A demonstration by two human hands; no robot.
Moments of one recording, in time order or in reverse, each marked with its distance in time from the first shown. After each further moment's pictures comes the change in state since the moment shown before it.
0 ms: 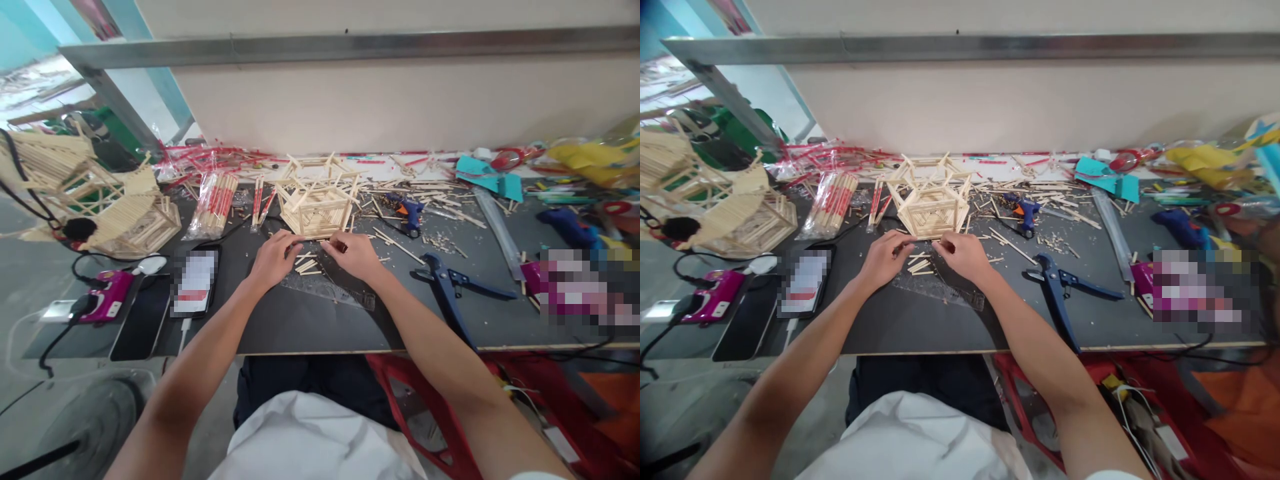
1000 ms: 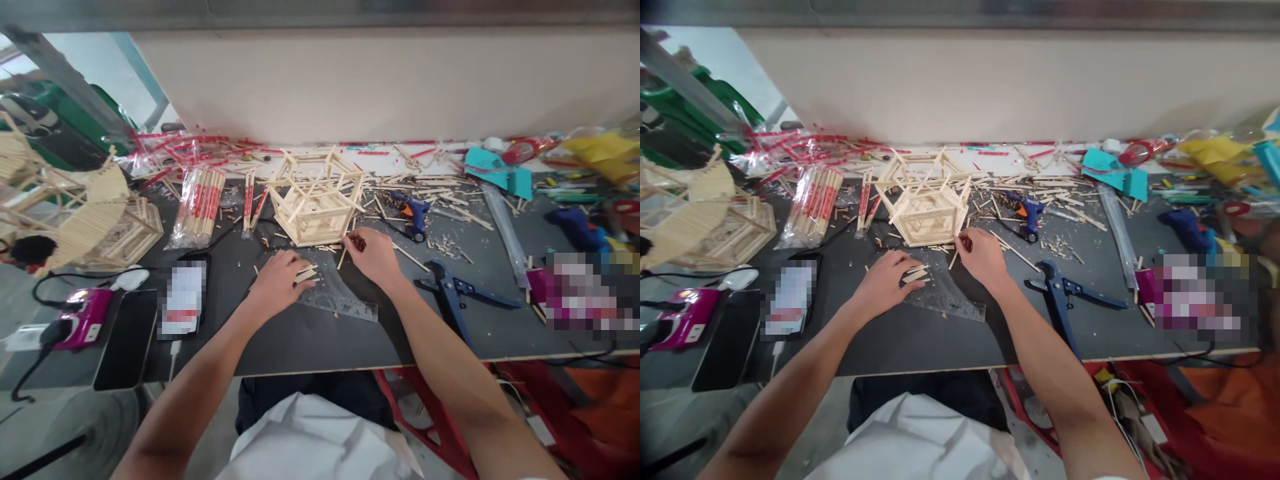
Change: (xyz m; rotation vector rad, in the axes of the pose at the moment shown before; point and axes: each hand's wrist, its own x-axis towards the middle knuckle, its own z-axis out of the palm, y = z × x) left_hand -0.006 0.014 -0.001 0.188 -0.368 0.020; right_hand 0.006 0.020 -0.018 -0.132 0.093 0.173
